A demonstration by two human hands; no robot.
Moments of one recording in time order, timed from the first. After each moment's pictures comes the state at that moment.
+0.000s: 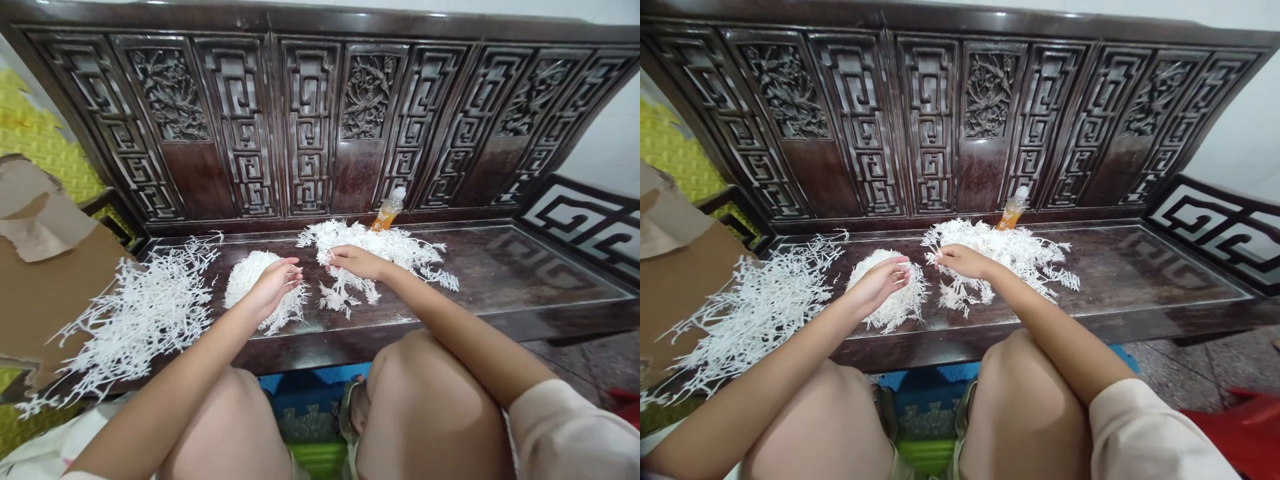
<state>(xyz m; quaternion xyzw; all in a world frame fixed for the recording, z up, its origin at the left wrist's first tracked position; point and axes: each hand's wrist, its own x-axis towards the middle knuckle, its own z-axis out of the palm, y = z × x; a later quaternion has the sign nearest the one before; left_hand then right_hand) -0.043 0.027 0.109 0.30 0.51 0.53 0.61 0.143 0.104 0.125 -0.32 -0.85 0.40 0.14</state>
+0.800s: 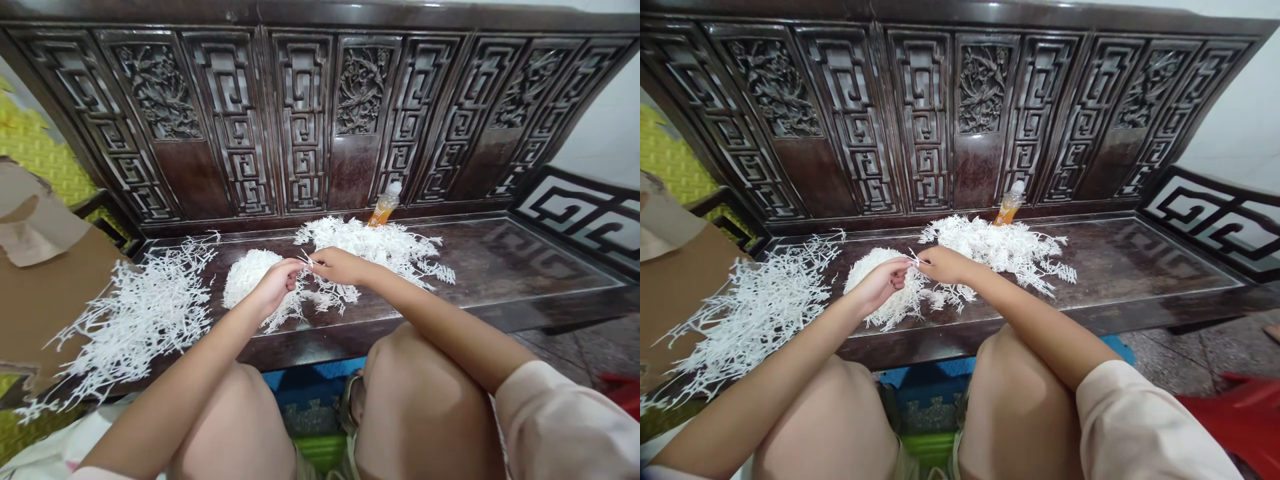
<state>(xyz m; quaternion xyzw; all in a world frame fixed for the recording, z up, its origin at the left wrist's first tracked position) -0.035 0.031 0.104 0.36 0.49 0.49 0.63 0.115 0.086 0.128 -0.27 -0.93 0.23 0.10</state>
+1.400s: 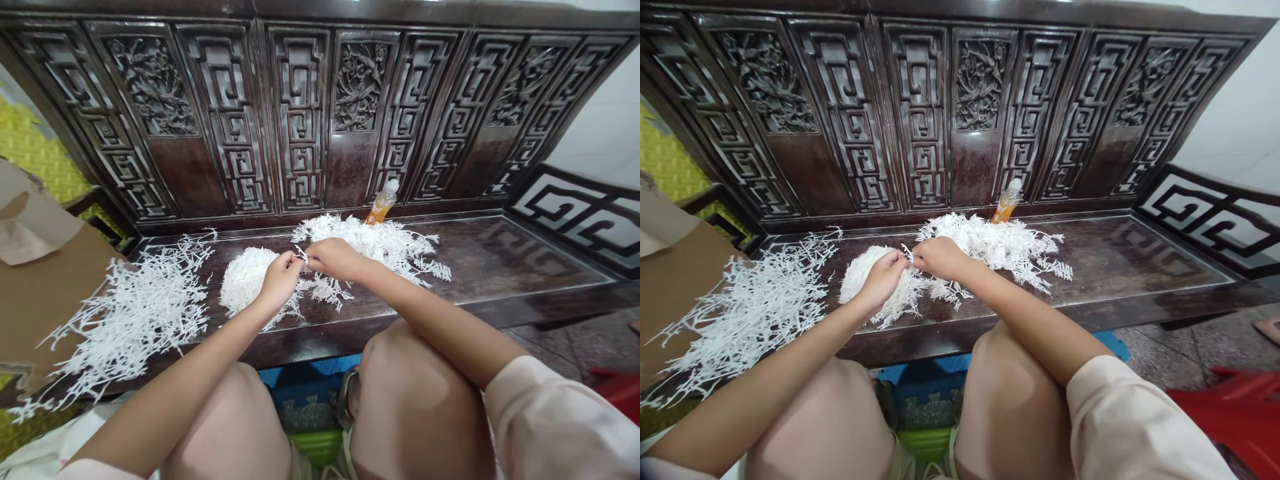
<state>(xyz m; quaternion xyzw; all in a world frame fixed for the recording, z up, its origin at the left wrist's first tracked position) -0.020 0.024 0.110 0.53 0.61 0.47 0.35 0.108 0.081 0.139 -0.32 -0.94 0.04 0.07</state>
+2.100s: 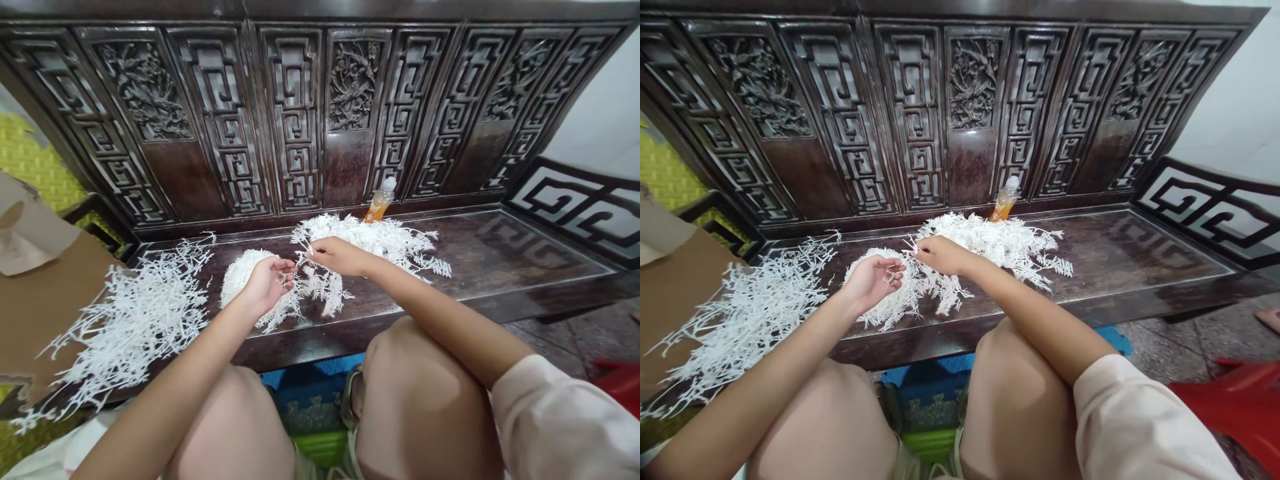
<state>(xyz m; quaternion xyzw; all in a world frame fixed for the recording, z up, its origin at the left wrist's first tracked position) -0.041 0.028 0.113 0.22 0.47 0.51 0.69 0.118 0.081 0.146 -0.32 -0.90 0.25 0.13</state>
